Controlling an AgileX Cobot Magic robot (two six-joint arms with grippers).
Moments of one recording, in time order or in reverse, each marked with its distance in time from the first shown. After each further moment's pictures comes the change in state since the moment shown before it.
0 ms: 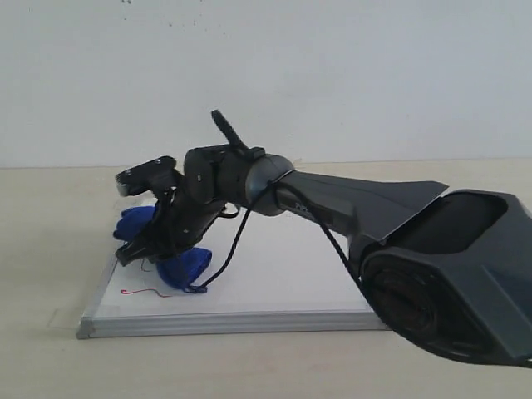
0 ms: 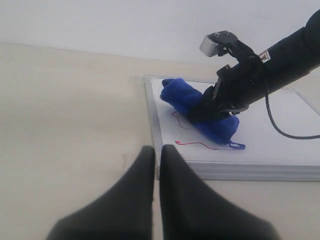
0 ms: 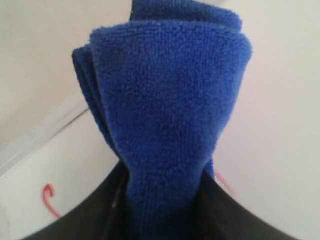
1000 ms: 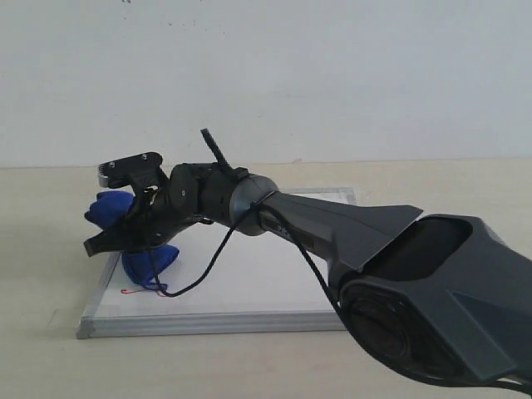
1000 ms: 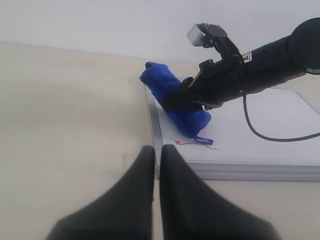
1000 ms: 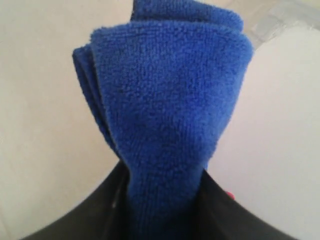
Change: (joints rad) left arm 0.000 0.000 0.000 0.000 0.000 0.000; right arm 0.038 0.077 -0.089 0.139 -0.184 -0.001
